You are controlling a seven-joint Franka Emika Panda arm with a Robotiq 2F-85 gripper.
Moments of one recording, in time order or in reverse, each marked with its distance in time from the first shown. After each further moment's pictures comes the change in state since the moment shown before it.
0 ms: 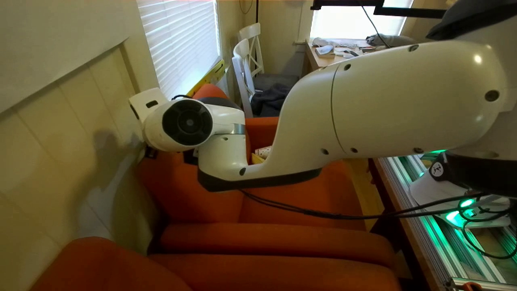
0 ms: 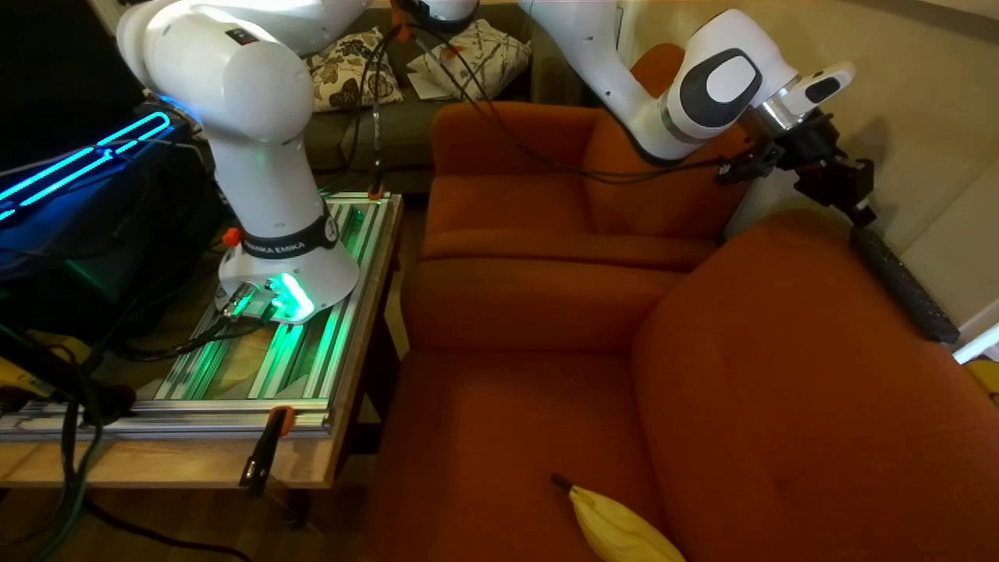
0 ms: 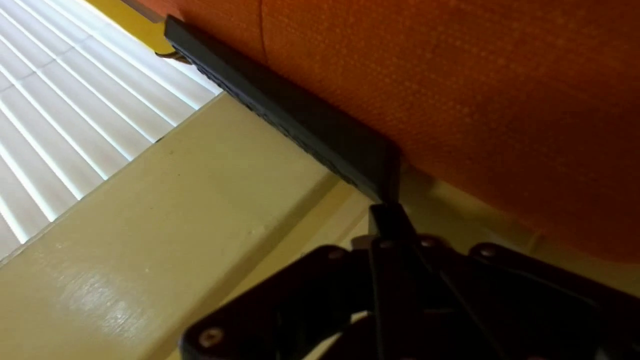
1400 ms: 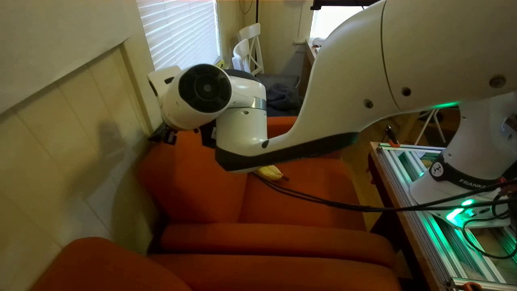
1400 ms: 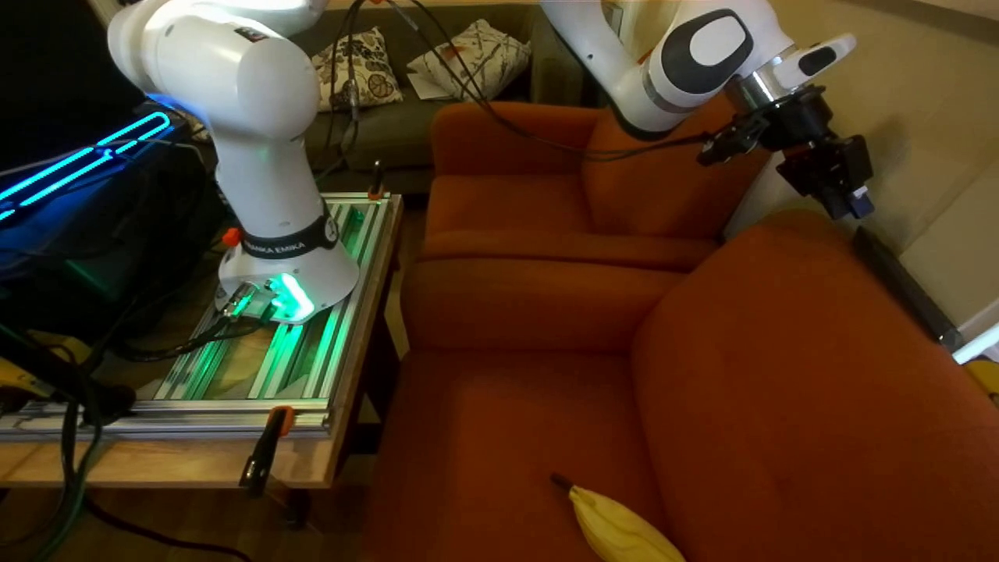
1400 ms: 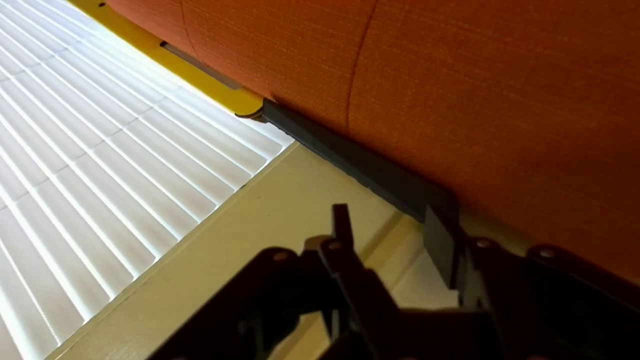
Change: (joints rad) arm 0.098 -0.180 -0.044 -0.211 -0.087 -0.037 -0.006
